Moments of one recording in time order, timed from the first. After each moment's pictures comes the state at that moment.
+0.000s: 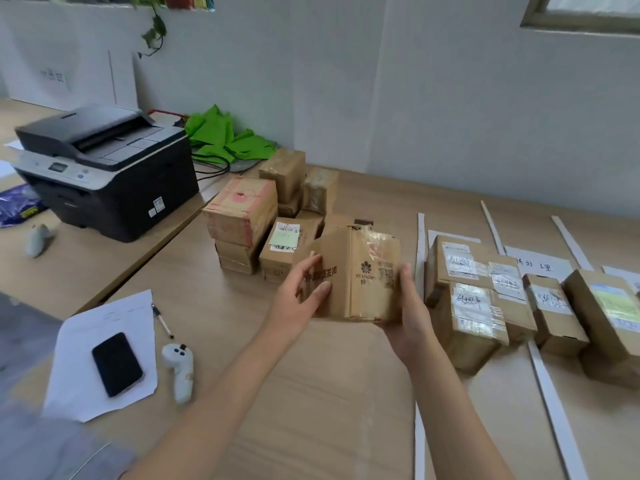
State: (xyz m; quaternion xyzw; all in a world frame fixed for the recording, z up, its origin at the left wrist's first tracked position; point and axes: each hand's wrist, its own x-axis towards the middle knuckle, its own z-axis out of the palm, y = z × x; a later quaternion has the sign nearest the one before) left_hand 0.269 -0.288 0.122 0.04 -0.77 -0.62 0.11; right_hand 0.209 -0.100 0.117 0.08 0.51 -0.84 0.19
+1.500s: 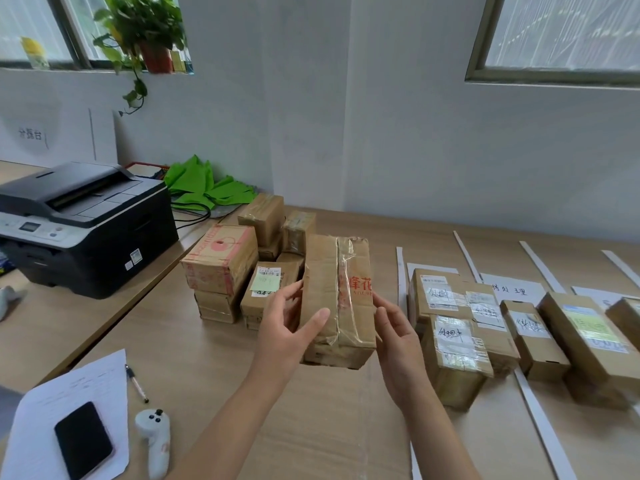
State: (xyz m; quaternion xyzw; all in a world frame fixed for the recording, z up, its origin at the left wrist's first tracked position) left_hand 0.270 -0.263 0.172 0.07 -0.73 -0.67 0.15; right_hand 0.214 -0.088 0.126 -0.07 0.53 -0.84 0.07
